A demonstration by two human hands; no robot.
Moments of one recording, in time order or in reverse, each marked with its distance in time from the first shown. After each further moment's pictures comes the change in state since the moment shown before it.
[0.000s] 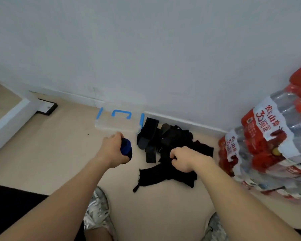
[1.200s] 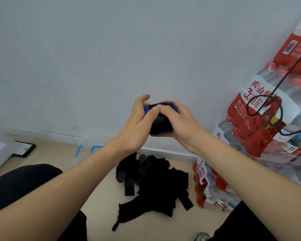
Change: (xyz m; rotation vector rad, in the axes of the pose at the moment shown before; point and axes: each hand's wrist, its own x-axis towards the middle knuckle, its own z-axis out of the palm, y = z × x) left_hand -0.068 0.252 -0.133 -0.839 0.112 0.559; right_hand -0.148 -0.025 -0.171 1.288 0.558 -0.544
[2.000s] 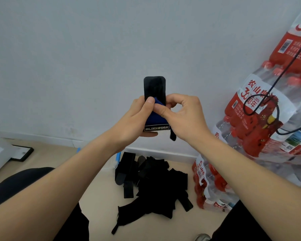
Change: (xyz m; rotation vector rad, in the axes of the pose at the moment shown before) left_hand 0.008 0.020 -0.008 -0.063 -0.108 -0.057; right_hand -0.005 -0.015 -0.011 -0.534 0.211 -0.491
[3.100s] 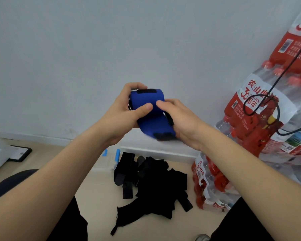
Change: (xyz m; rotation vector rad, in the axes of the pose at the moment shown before) left_hand 0.013 -0.005 -0.025 -0.154 0.058 0.063; right_hand 0.003 -0.004 -0.001 0.486 -0.345 0.590
